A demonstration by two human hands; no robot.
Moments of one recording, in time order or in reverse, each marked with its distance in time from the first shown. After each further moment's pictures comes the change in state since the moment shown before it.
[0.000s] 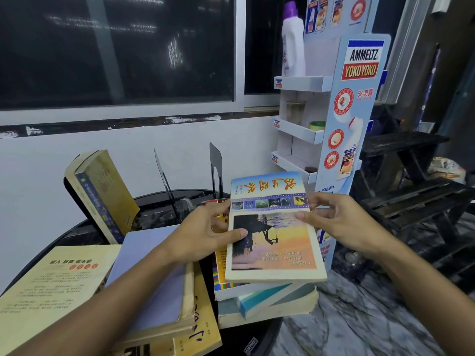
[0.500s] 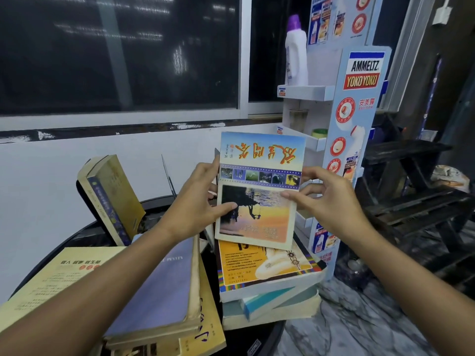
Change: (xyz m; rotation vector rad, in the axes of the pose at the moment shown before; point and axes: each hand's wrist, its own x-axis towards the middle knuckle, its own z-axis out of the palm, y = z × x) left_hand 0.021 0.014 -0.038 0.348 0.272 0.185; right_hand 0.028 -0.031 0.018 -0.210 0.339 -0.323
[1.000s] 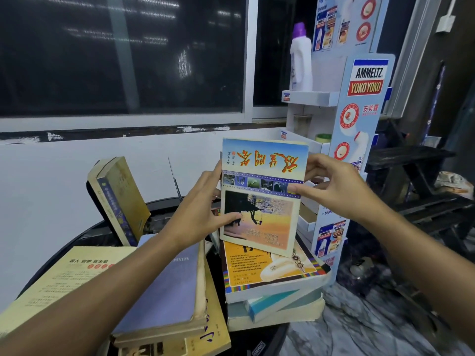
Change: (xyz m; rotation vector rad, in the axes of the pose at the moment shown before) left_hand -0.009 -0.009 0.001 0.050 0.022 0.046; right_hand 0.025 -0.023 -0.023 -0.080 -0.159 -0.046
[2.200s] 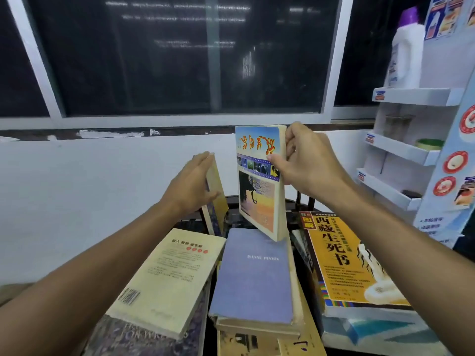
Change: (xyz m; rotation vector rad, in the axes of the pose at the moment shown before) left_hand -0.042 -0.110 -0.153 0.577 0.098 -0.328; right_hand 0.081 -0.146 0.156 -0.056 0.015 -0.066
